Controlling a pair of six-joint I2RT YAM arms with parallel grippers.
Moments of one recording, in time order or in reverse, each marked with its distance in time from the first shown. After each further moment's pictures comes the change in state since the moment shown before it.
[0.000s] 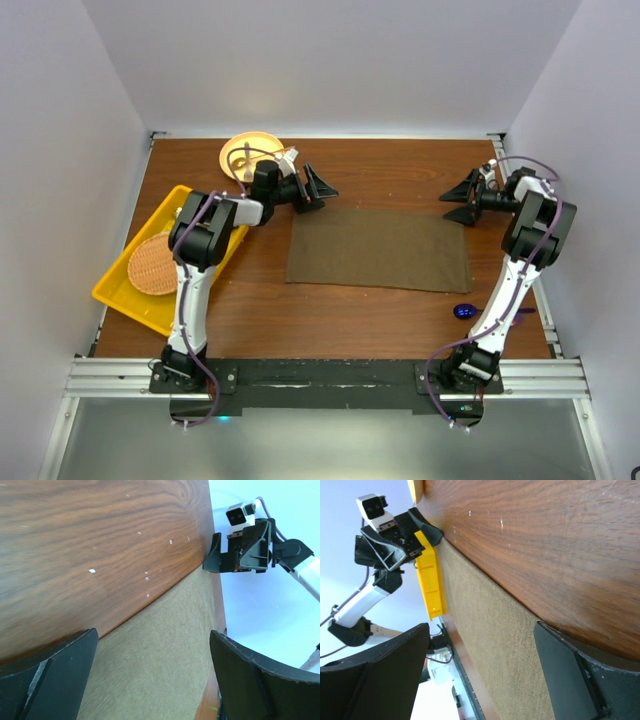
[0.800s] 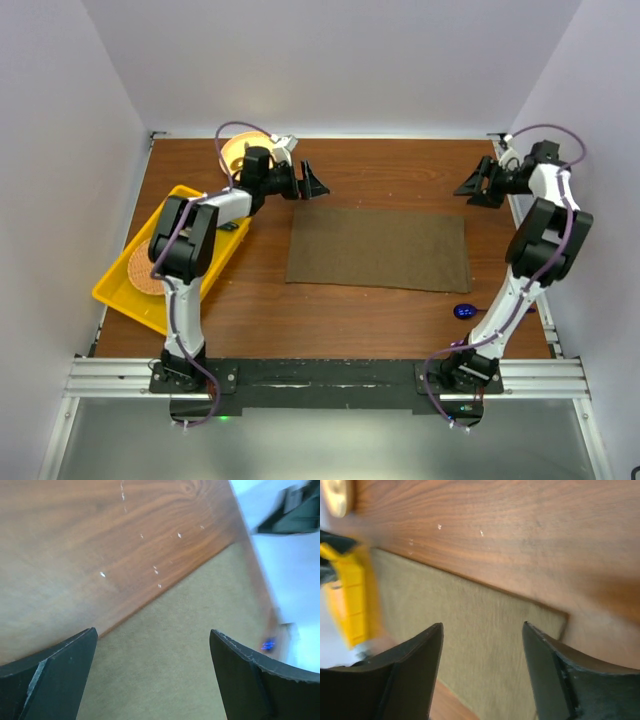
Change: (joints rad) left arm 0.027 -0.185 -0.031 -0.218 -0.026 0.408; right arm 0.008 -0.279 -0.066 0.057 0.328 -0.045
